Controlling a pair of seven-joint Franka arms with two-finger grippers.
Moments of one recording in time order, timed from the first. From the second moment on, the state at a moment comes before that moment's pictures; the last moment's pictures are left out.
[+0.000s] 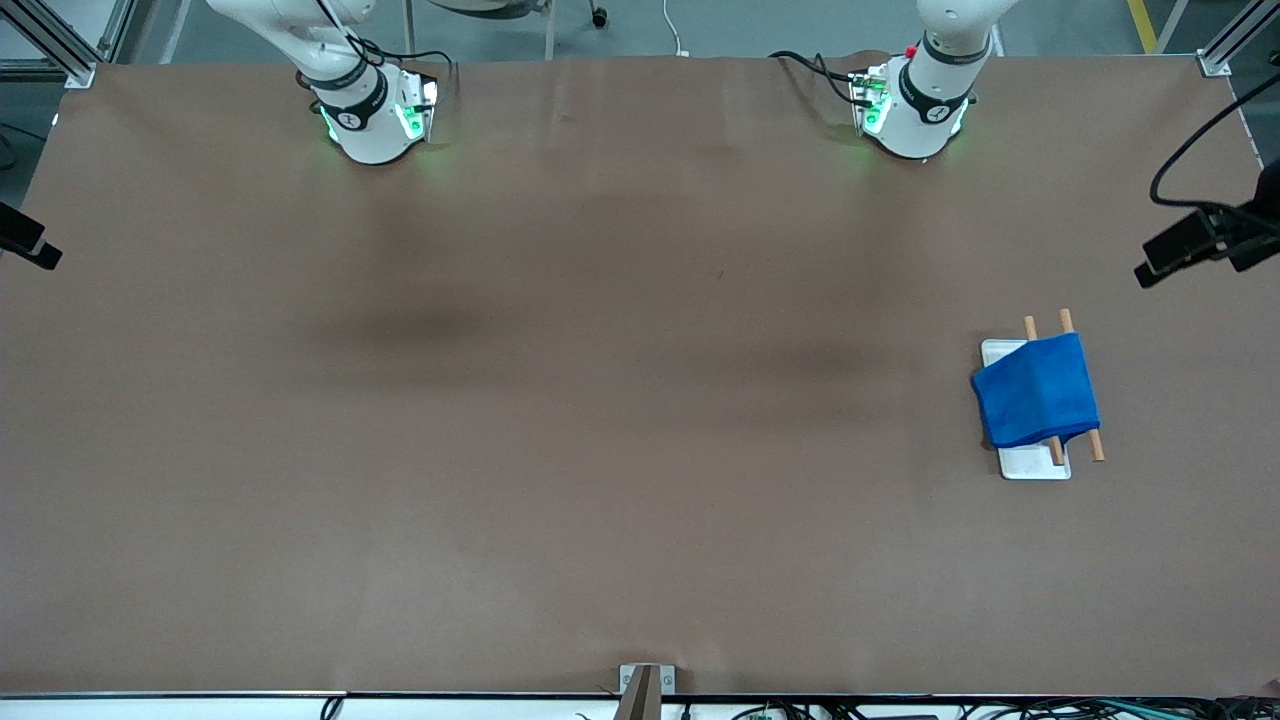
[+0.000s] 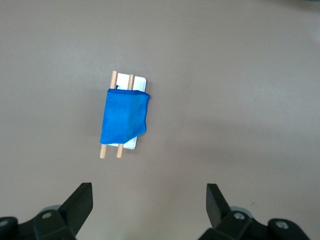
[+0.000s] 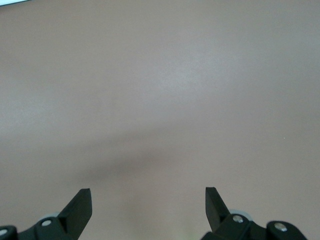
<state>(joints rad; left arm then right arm) 0.55 0.09 -0.66 -1.33 0.08 1.42 -0.25 -0.09 0.00 -0.07 -1.48 0.00 1.50 0.03</state>
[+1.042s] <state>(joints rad) 0.05 -0.12 -0.16 -1.57 0.01 1.41 -0.14 -0.09 0.00 -0.07 -1.48 0.00 1.50 0.03</state>
